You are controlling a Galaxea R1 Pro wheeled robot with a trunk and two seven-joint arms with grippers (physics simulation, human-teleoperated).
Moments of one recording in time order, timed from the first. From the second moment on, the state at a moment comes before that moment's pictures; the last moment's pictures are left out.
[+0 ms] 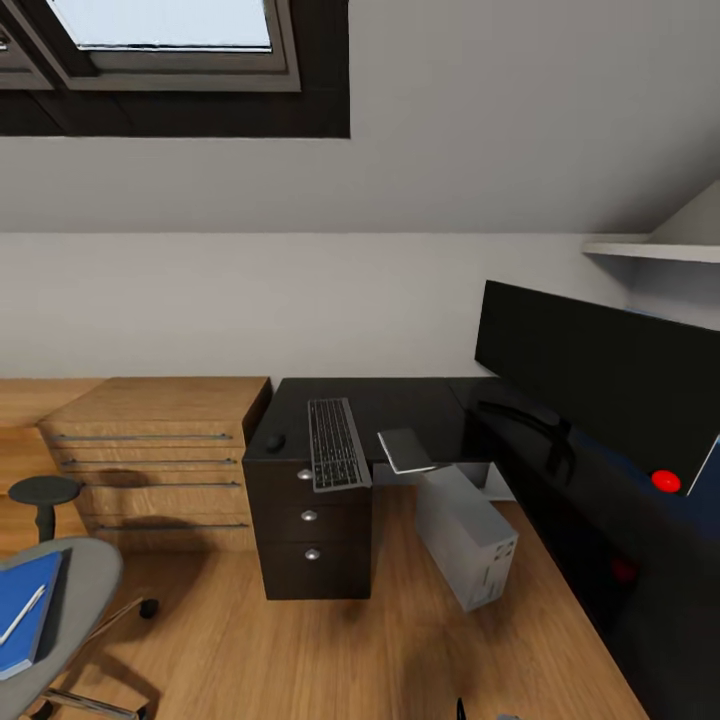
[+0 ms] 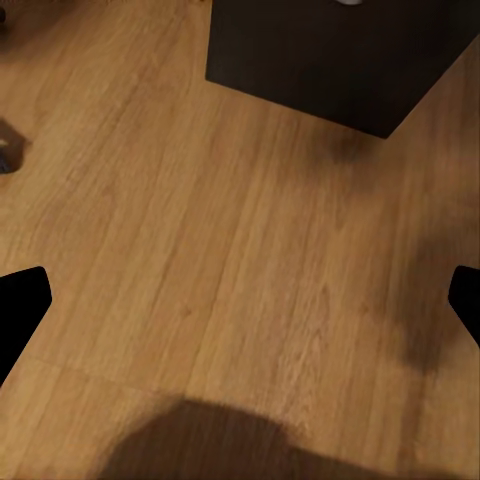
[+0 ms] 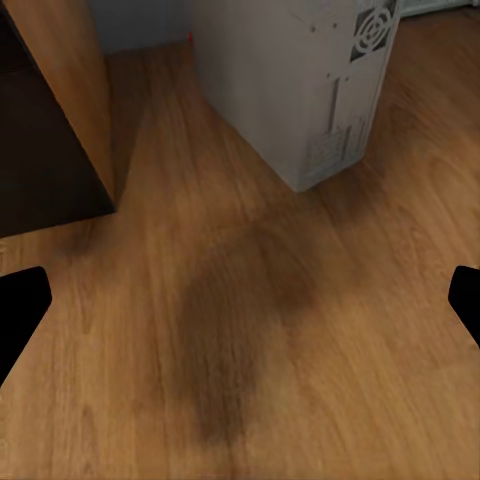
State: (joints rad) left arm 0.16 0.16 -0.50 -1.20 0.66 -0.05 0.49; right arm -0.32 0.08 0.07 -0.03 -0.23 -0.72 -0.09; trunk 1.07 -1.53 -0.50
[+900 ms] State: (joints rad) left arm 0.16 0.16 -0.50 -1.20 0.65 -0.06 0.50; right arm -0.32 0.07 0.07 -0.03 -0.23 -0.72 -0.09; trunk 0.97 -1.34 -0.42
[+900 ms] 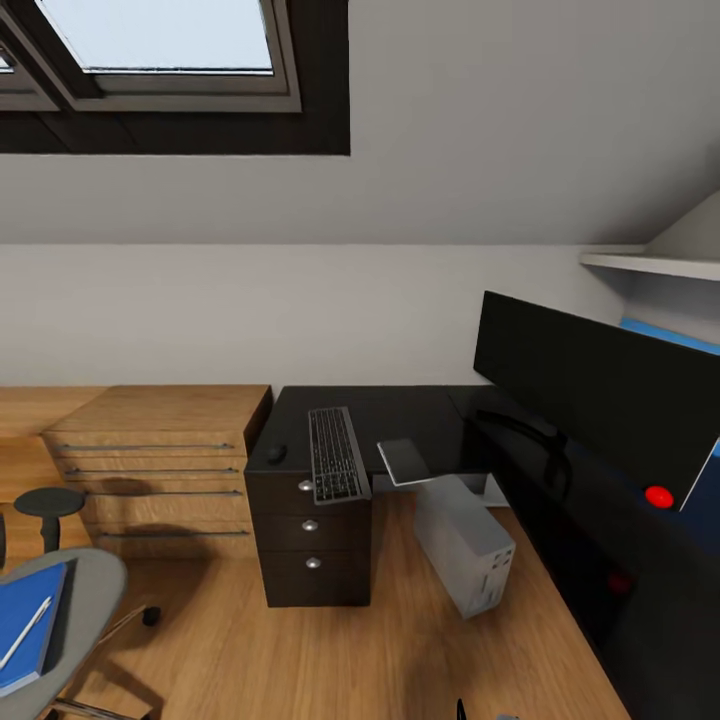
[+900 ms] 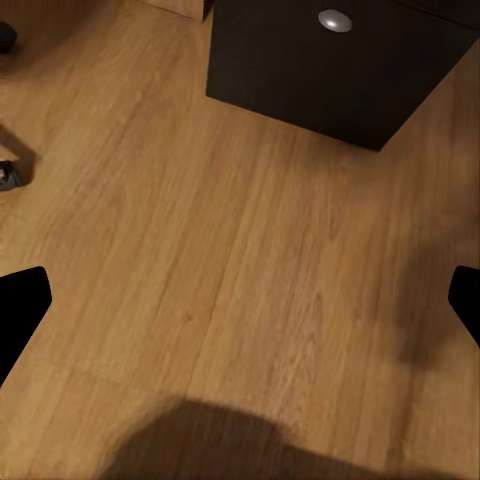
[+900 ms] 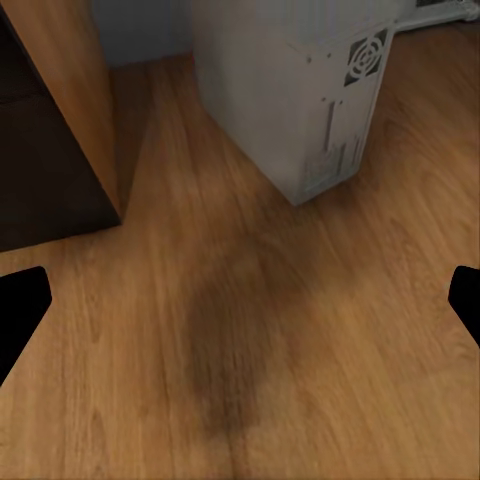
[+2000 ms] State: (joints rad) left arm 0.16 0.15 -0.50 -1.17 0.65 -0.12 0.50; right arm -0.32 0.07 0.07 -0.03 -0.23 -0.71 -0.09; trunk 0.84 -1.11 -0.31
